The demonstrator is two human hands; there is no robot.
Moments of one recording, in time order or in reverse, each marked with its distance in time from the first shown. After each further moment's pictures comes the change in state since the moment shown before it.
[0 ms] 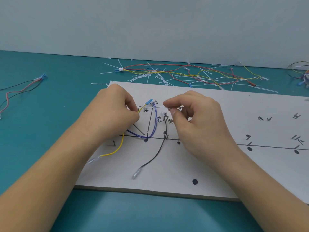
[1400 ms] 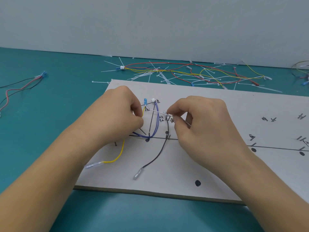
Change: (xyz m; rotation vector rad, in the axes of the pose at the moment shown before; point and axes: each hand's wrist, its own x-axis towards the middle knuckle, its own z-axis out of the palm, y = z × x) left_hand -0.006 0.002 -0.002 0.103 -0.076 0.082; right_hand -0.007 -0.012 -0.010 -0.271 -0.126 -0.064
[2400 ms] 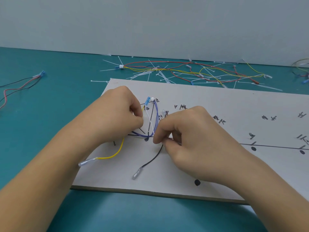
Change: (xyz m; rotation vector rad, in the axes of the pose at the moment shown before) left_hand 0.002 0.000 -0.001 -0.057 -0.053 0.033; right_hand -0.005 -0.017 -0.011 0.126 -0.382 -0.109
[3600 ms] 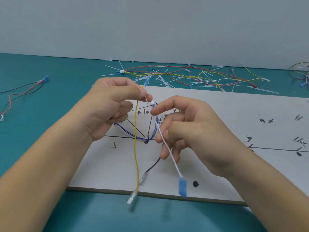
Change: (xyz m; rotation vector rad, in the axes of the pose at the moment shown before) left_hand 0.008 -0.009 -0.009 -1.008 -0.027 -0.028; right_hand 0.006 0.011 0.000 0.975 0.059 0.239
